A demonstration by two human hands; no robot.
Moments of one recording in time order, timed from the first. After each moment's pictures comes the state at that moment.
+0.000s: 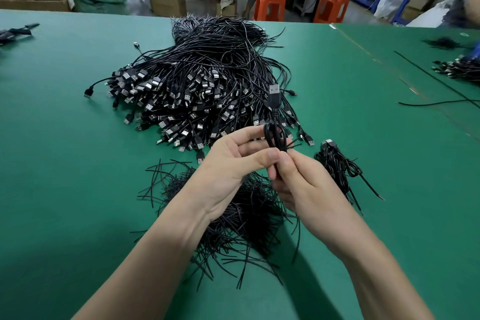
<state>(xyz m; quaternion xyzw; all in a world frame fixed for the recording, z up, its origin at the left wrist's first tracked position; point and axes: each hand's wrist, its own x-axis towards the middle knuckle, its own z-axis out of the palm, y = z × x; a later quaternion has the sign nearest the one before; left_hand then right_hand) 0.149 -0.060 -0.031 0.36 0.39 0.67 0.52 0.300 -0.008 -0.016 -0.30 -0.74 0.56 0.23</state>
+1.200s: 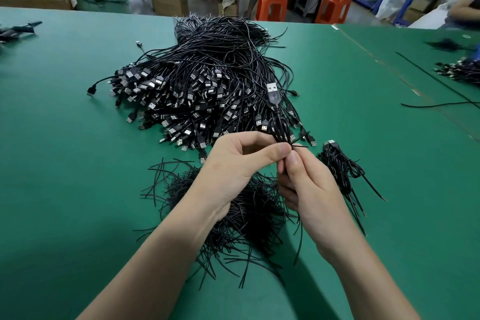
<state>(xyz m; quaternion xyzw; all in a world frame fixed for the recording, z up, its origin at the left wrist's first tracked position) 0.150 -0.057 -0.031 0.42 0.48 0.64 0.42 0.295 -0.017 -0.021 -0.30 -0.69 0.57 0.32</state>
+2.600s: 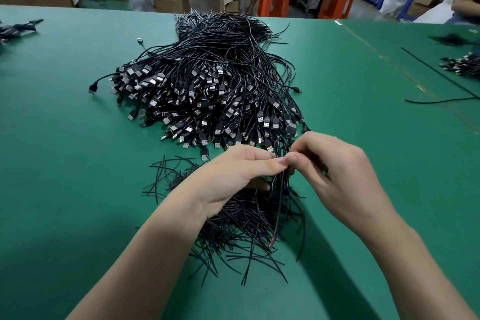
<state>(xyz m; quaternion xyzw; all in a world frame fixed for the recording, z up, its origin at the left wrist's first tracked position) 0.138 -0.064 -0.032 0.43 0.52 0.48 0.56 0.317 0.025 -0.013 -0.24 -0.91 0.16 0.30</state>
